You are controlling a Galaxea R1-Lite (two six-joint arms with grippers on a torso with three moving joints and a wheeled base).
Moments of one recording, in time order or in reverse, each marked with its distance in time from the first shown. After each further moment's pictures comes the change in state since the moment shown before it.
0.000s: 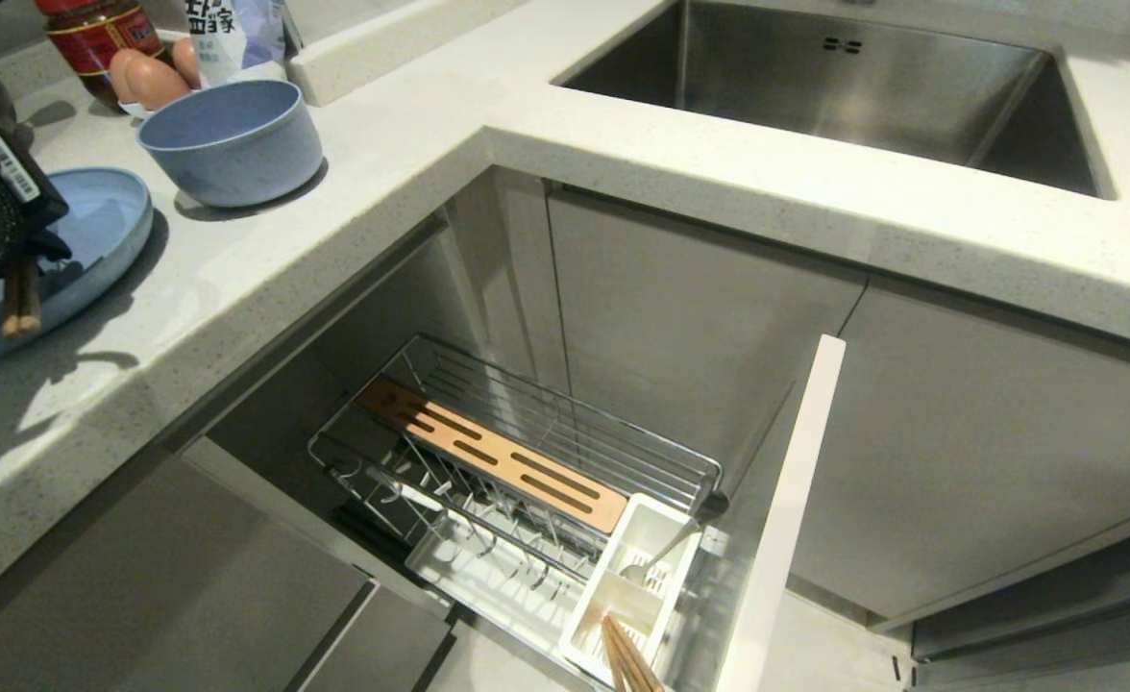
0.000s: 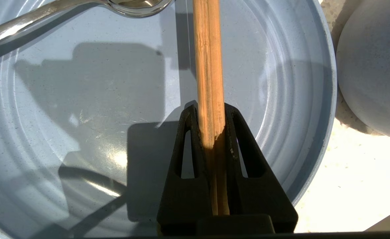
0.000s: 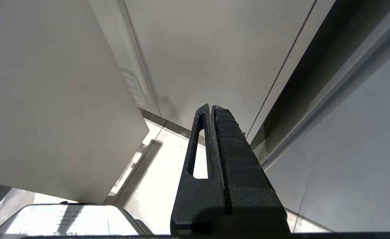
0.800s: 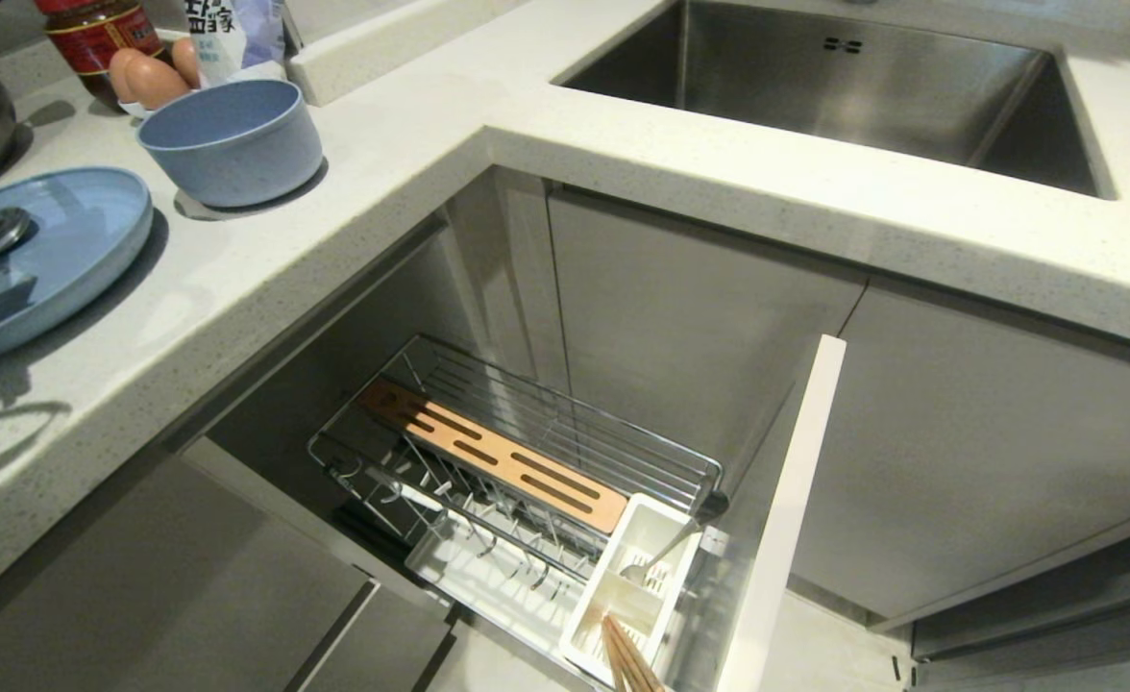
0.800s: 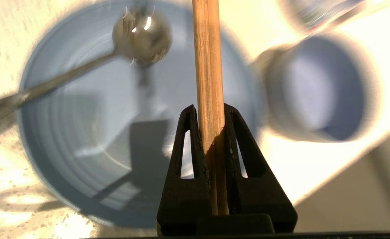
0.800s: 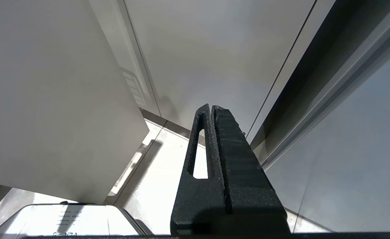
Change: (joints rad) left arm -0.016 -0.121 -0.098 -0.025 0.000 -0.002; right arm 0.000 0.000 0.000 0.000 0.000 0.000
